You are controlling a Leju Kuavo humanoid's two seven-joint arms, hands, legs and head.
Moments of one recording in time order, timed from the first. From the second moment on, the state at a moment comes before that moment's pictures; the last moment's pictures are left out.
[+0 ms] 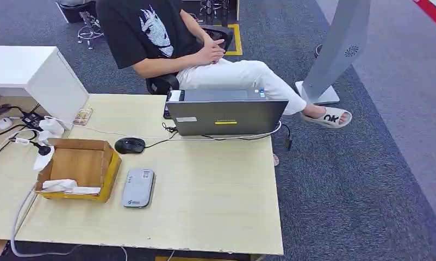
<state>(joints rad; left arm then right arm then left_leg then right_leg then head) 0.00 -0.05 0.39 -0.29 0.30 0.27 -0.38 -0.08 0.01 -0.15 -0.28 -0.23 -0.38 -0.23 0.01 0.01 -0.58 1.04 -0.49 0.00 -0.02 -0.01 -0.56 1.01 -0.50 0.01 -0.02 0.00</state>
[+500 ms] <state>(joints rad) 0.00 -0.08 0.62 -0.28 0.31 0.69 -0.28 -0.06 0.00 -0.25 -0.24 -0.18 -0.63 -0.20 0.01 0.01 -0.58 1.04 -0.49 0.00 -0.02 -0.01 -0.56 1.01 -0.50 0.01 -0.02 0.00</state>
